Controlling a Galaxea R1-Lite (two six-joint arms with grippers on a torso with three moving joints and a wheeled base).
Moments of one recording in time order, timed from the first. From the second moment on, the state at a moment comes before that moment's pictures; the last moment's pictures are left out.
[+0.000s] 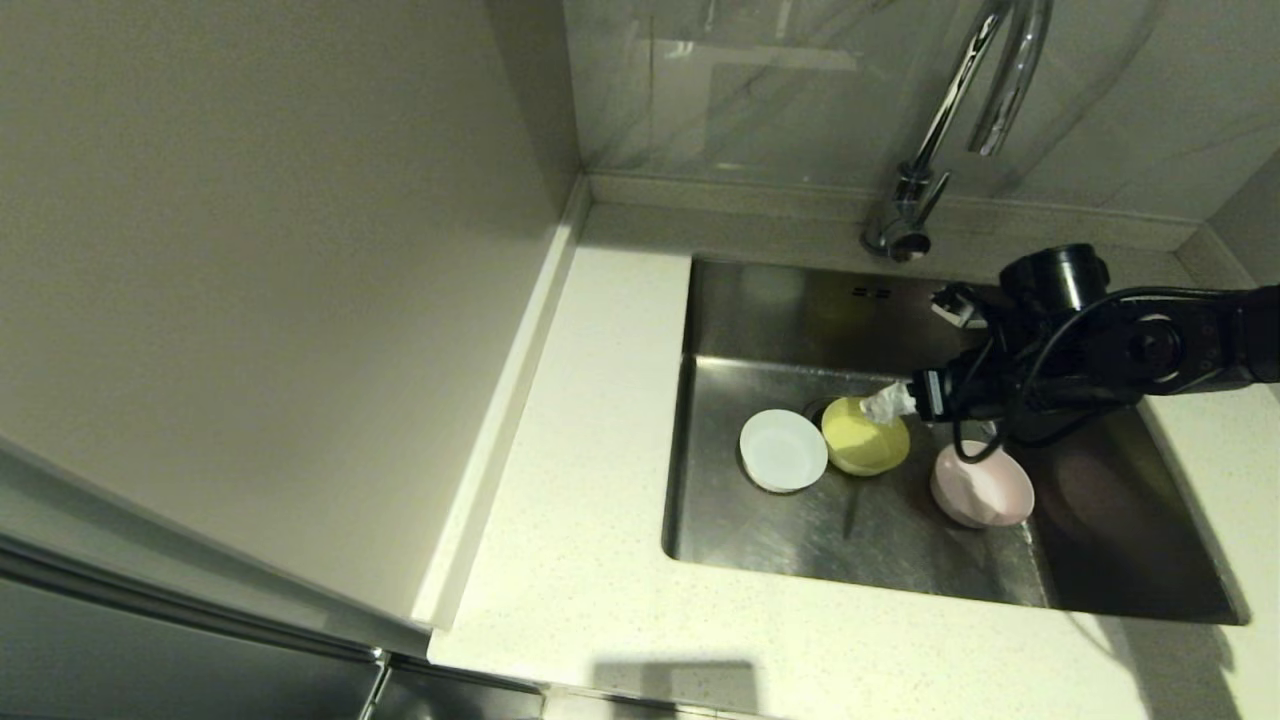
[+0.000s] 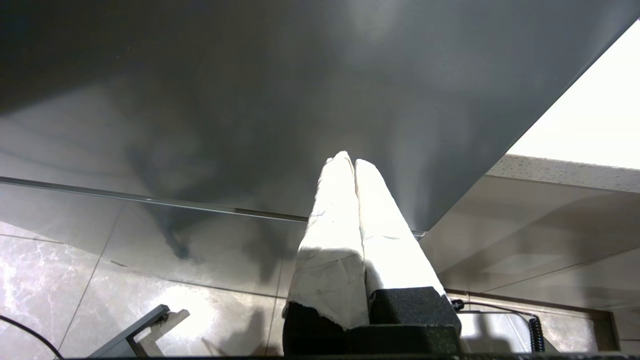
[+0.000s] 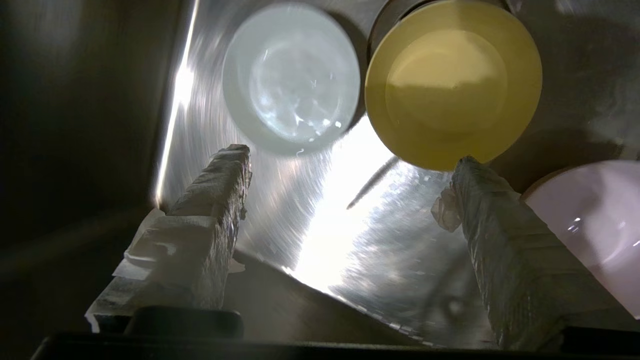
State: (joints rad) left arm 0.00 0.00 0.00 0.00 0.02 -0.02; right arm 0.07 2.01 -1.45 0.14 0.25 0.02
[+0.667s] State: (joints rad) left arm 0.00 0.00 0.00 0.00 0.02 -0.02; right arm 0.01 2.20 -1.49 -0.21 -0.08 -0.21
